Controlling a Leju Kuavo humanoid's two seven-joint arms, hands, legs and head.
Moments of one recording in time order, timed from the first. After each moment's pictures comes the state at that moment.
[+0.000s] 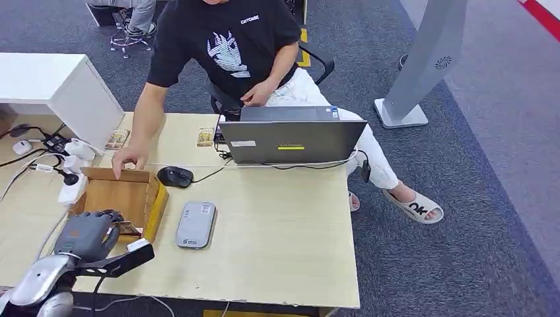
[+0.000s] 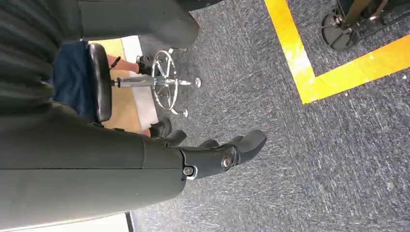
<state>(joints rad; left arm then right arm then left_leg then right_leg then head) 0.07 0.49 -0.18 -1.61 -1.09 -0.04 0.09 -0.05 0.19 -1.04 -0.21 0.91 -0.26 0.15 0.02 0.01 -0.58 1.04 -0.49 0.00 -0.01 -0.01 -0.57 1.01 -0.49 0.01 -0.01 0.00</state>
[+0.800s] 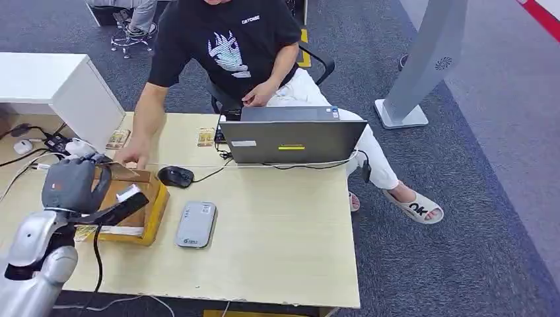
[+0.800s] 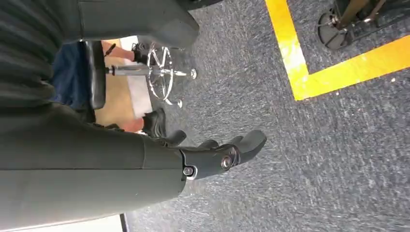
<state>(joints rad) -0.21 0.43 -0.16 -1.55 -1.08 0.19 0.07 -0.06 0.18 -1.04 -0.22 0.97 -0.25 0.13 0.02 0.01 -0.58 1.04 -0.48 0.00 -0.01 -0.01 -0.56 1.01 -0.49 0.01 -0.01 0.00</state>
